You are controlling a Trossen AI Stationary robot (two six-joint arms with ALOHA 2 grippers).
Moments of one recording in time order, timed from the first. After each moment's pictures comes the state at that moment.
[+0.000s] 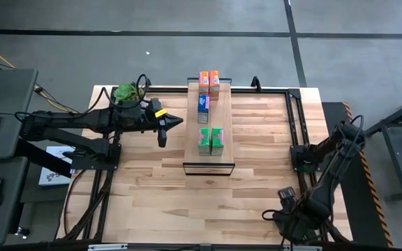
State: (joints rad) left arm 0.05 1.03 0.93 -0.16 -0.19 -0.24; right arm 0.98 1.61 1.37 -1.25 -0.18 0.67
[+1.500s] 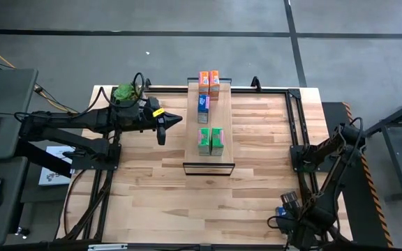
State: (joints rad) left arm 0.05 1.01 0.93 -0.15 -0.21 -0.33; right arm 1.08 1.63 1.28 -1.14 -0.08 0.79
